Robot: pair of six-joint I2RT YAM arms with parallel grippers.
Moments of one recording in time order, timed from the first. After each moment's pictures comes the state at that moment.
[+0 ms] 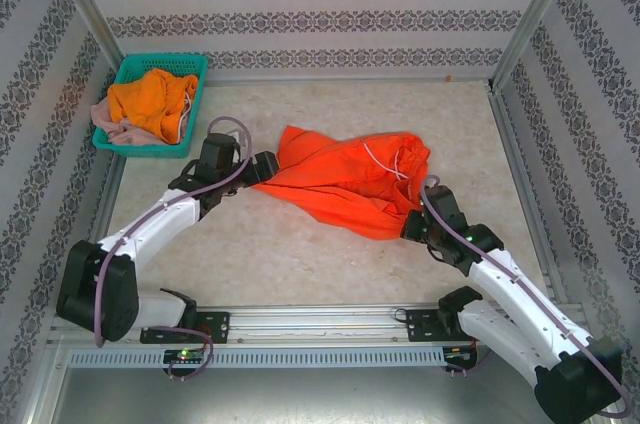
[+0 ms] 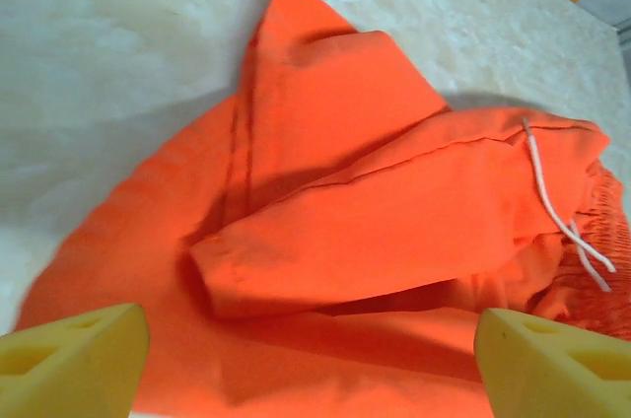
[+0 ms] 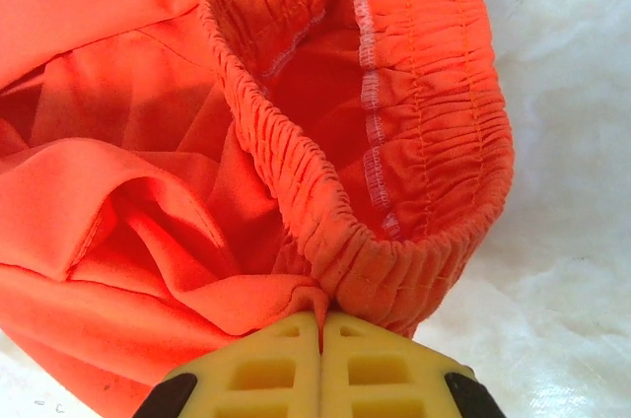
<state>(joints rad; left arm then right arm) -0.31 1.30 0.83 -0.22 0.13 -0.63 0.41 0.80 0.55 -0.68 0.08 0.66</state>
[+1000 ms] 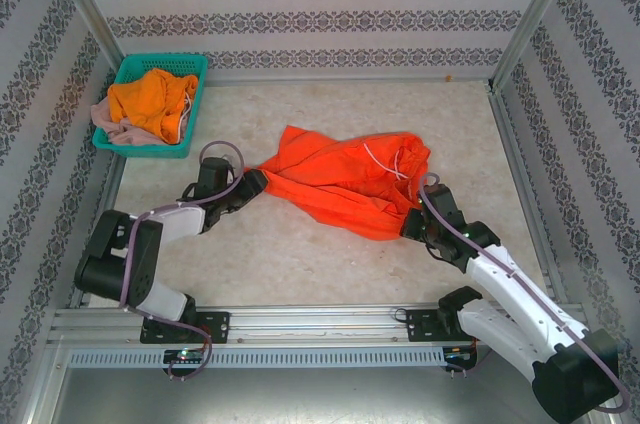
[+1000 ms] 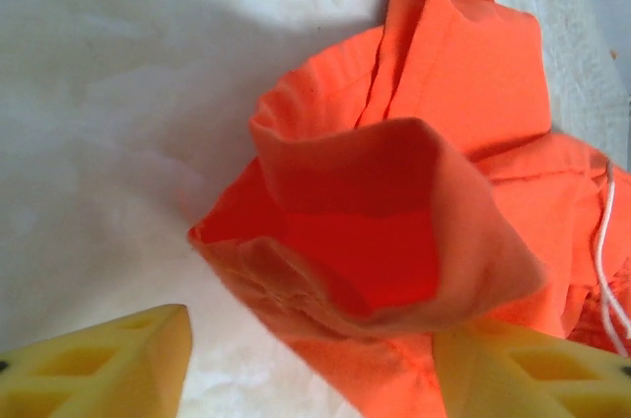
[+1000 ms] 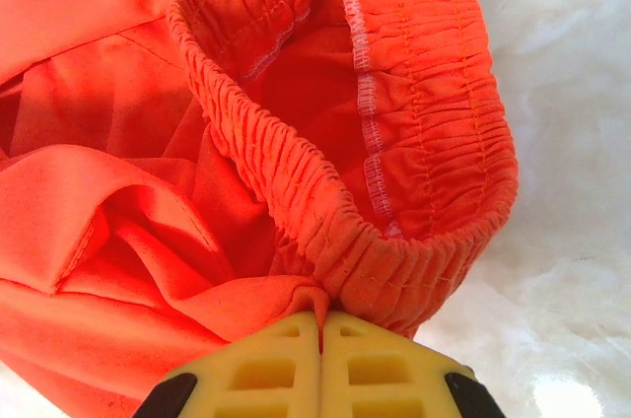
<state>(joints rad) -0.21 1.52 0.58 0.25 0.28 -0.88 0.39 0.84 0.54 -0.66 0.08 0.68</state>
